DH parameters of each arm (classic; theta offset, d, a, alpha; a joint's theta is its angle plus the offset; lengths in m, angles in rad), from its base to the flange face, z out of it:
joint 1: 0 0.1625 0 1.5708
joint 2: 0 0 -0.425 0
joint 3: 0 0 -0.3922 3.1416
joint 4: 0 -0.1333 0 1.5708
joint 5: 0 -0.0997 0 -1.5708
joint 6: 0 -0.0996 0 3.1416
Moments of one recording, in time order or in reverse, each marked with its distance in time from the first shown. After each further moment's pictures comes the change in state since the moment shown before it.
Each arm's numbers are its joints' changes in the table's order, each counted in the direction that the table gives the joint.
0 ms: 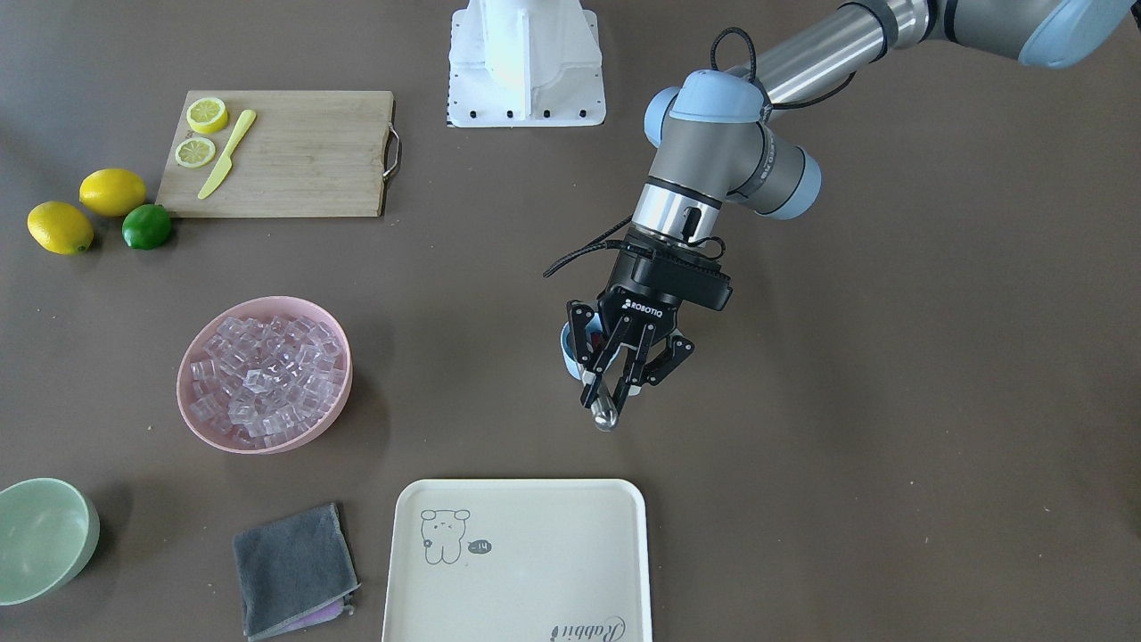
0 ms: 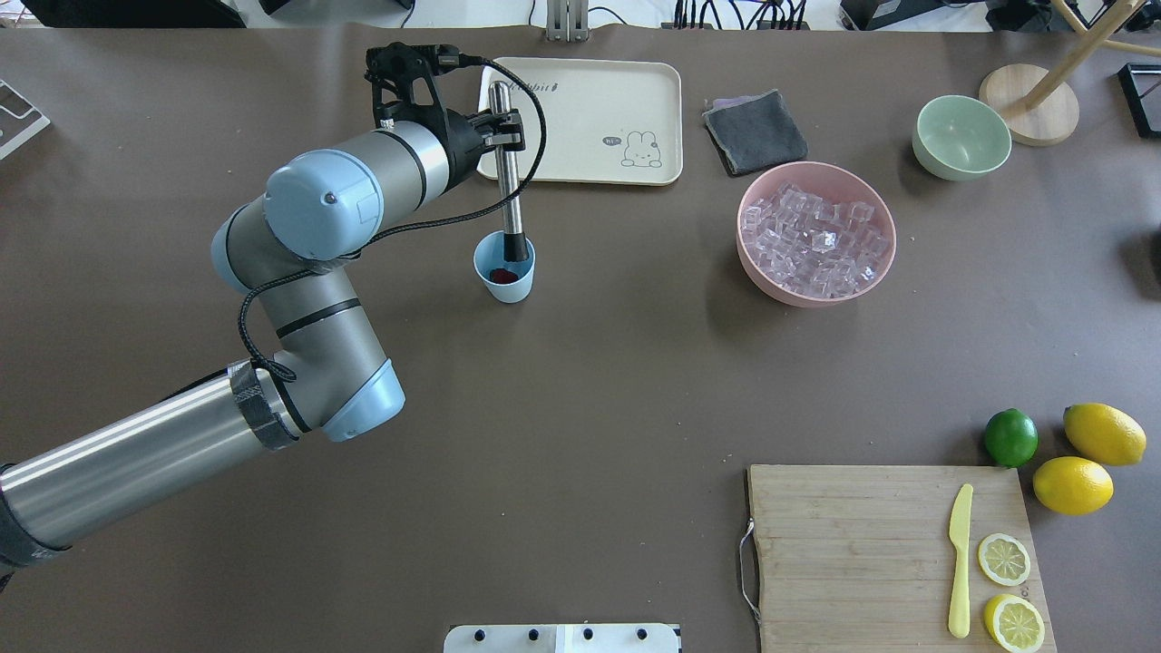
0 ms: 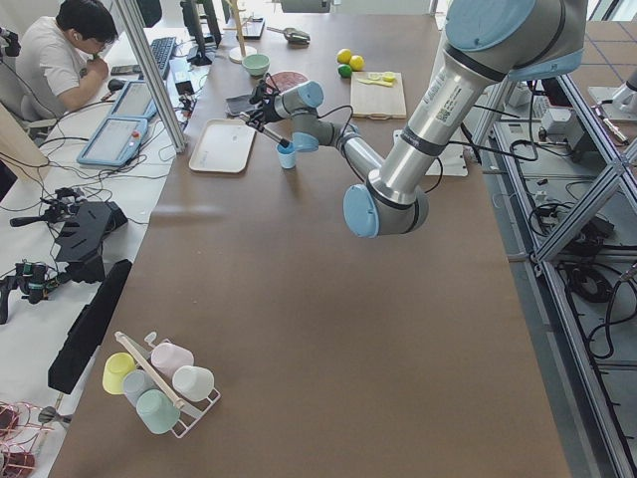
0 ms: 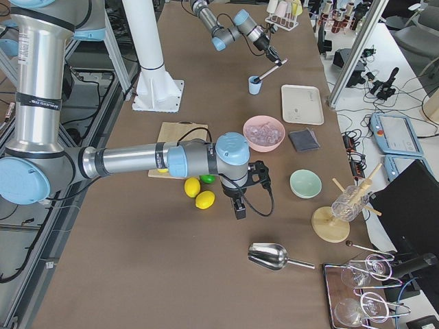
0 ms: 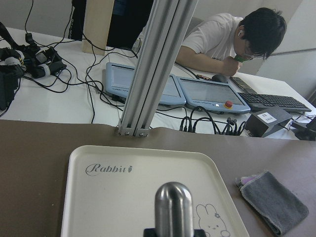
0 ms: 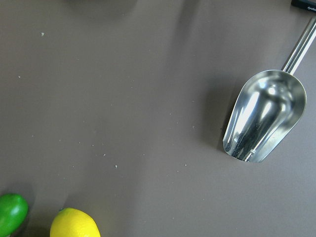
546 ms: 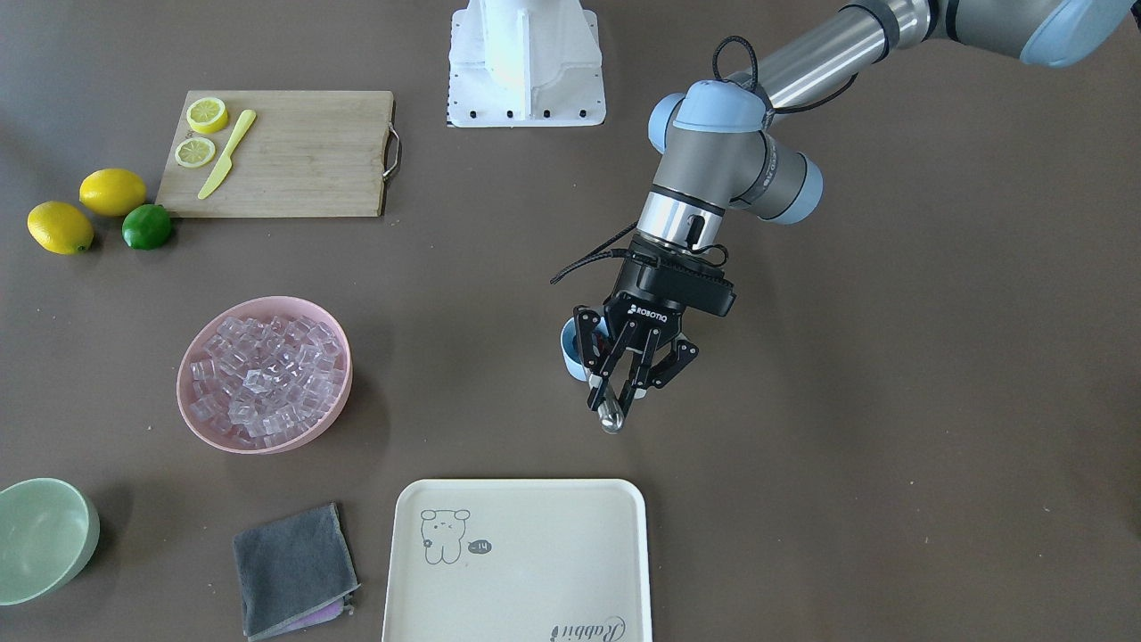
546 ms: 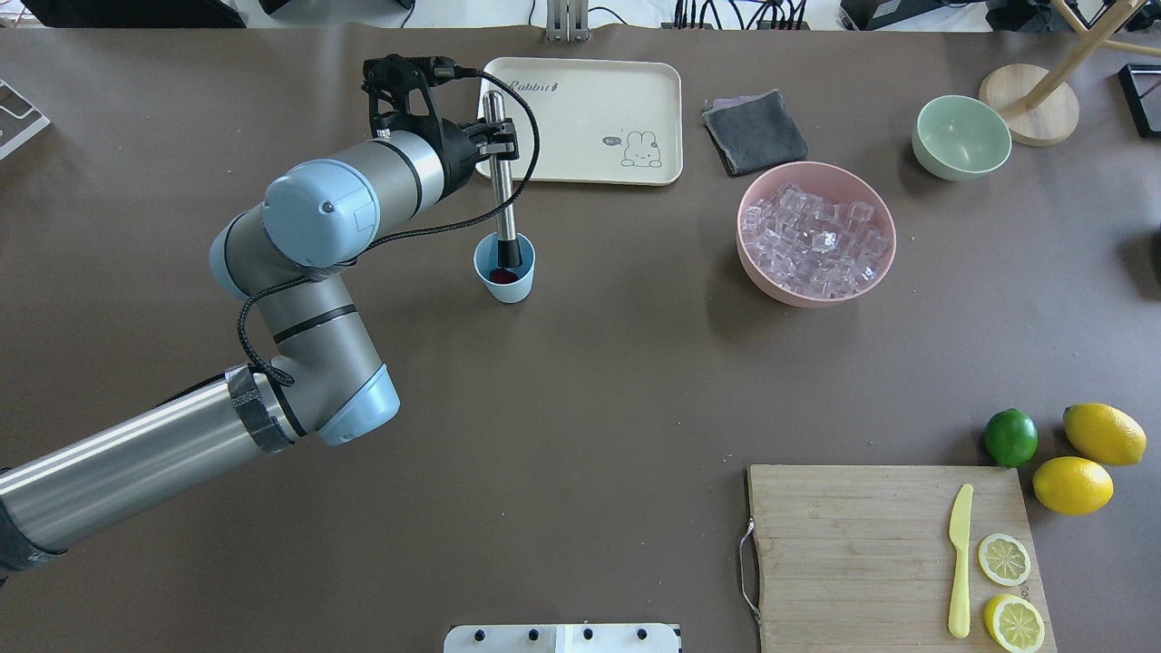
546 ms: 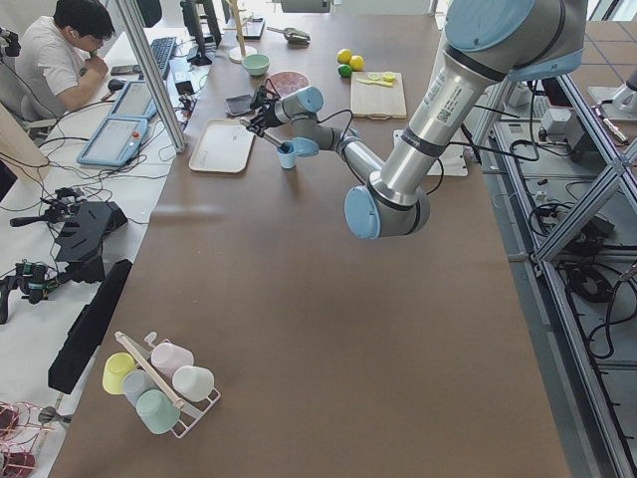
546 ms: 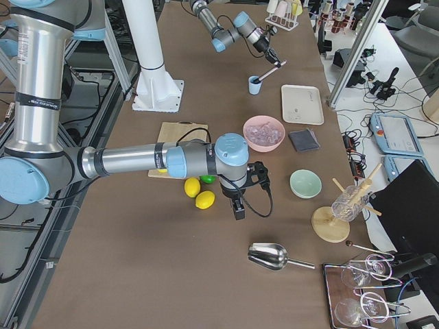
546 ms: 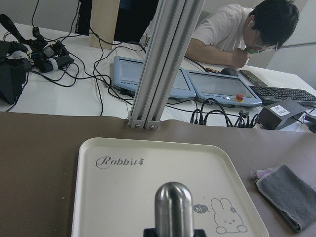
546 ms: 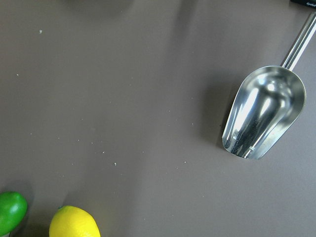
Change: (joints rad) left arm 0.003 0.013 0.007 0.018 0.001 -0.001; right arm 0.001 -0.004 0.000 0.000 0.000 -0.001
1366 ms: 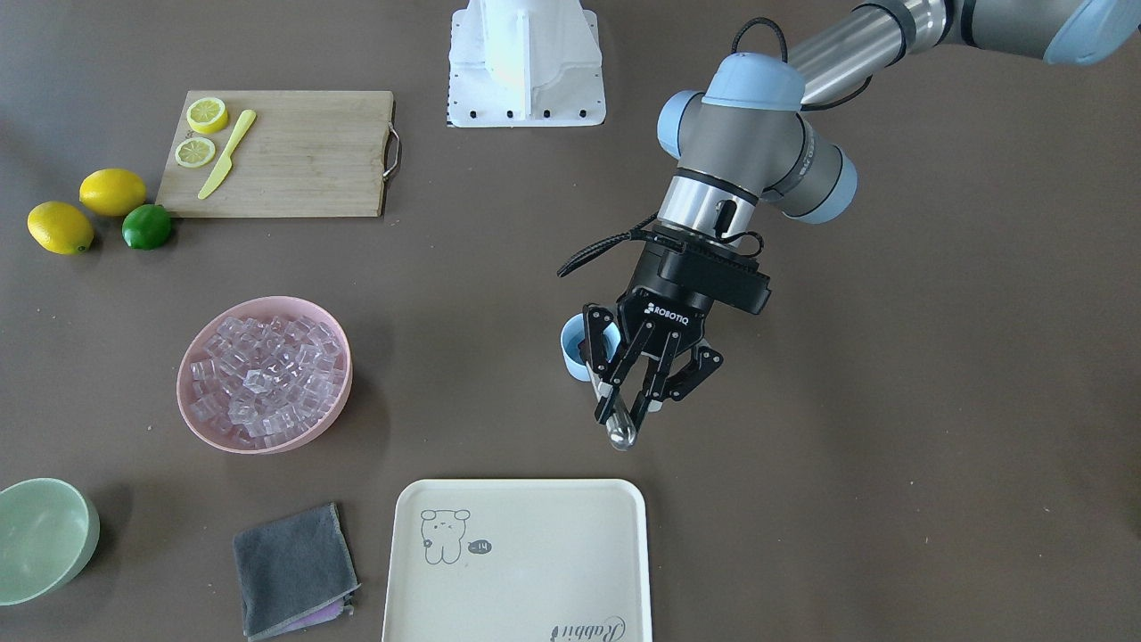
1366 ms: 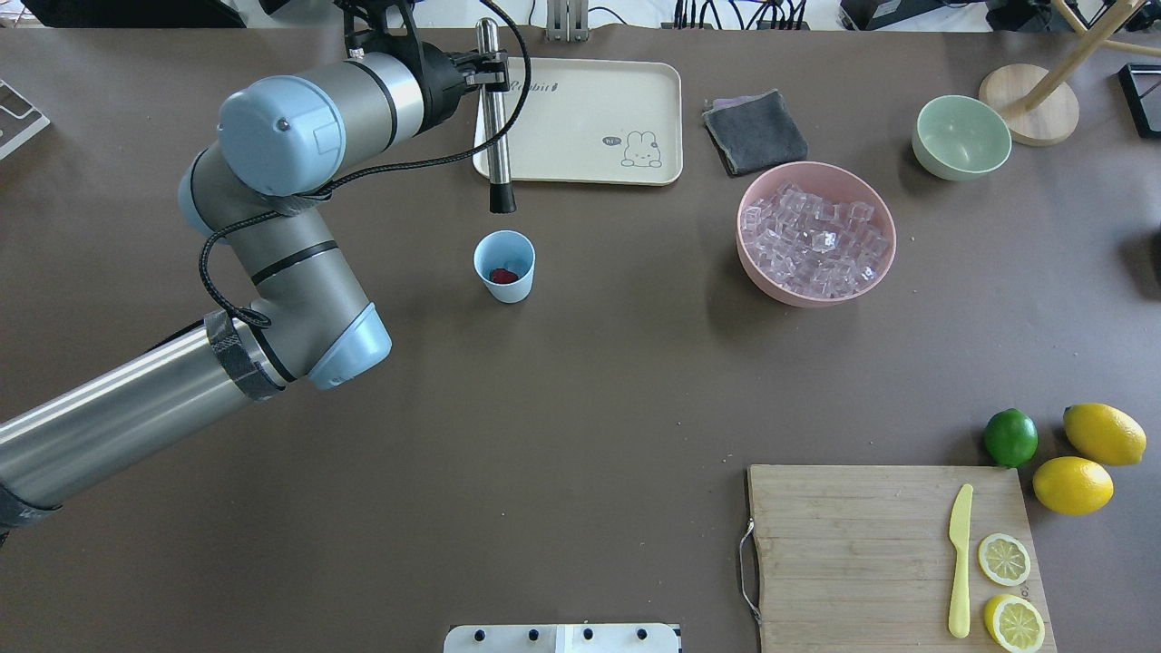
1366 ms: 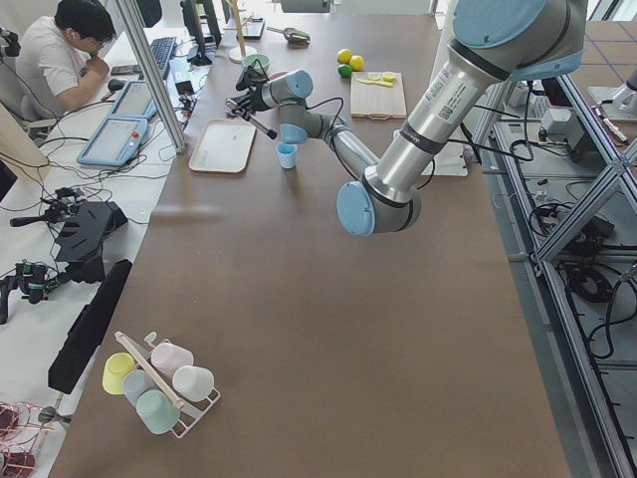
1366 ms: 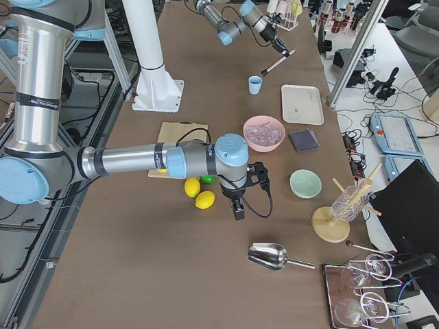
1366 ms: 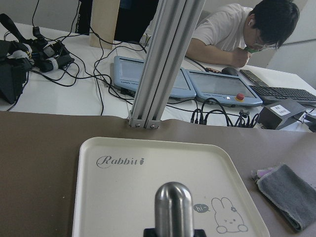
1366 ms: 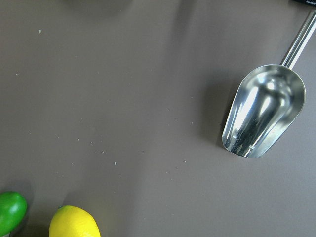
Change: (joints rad) left arm -0.086 -0.034 -0.029 -0.009 0.068 -0.057; right arm 0.000 0.000 -0.001 0.000 0.000 -0.003
